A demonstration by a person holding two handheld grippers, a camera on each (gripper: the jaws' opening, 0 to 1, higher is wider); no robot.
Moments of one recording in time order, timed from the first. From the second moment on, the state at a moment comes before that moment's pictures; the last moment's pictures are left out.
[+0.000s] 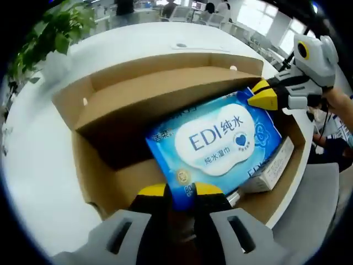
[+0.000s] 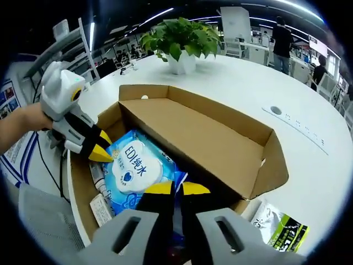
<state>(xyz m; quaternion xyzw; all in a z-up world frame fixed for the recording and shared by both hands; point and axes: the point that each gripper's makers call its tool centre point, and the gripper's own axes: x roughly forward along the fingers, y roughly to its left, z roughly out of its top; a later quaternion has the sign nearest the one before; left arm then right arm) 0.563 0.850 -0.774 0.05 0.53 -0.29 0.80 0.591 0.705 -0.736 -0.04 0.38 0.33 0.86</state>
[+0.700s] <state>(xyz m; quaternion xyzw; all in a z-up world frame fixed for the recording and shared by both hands) 0.558 0.848 -0.754 0.06 0.50 -0.28 0.82 0.583 0.702 -0.724 -0.03 0.37 0.32 0.87</state>
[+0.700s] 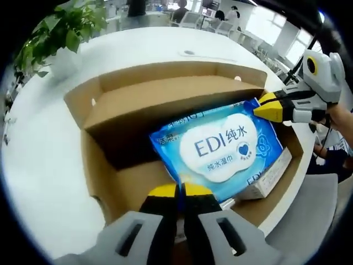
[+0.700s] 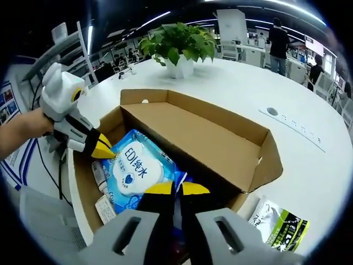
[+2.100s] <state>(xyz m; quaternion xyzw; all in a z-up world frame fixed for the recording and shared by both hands) 0.559 0.758 -0.680 0.02 0.42 -0.34 0.84 0.576 0.608 -0.661 0.00 0.33 0.25 0.91</state>
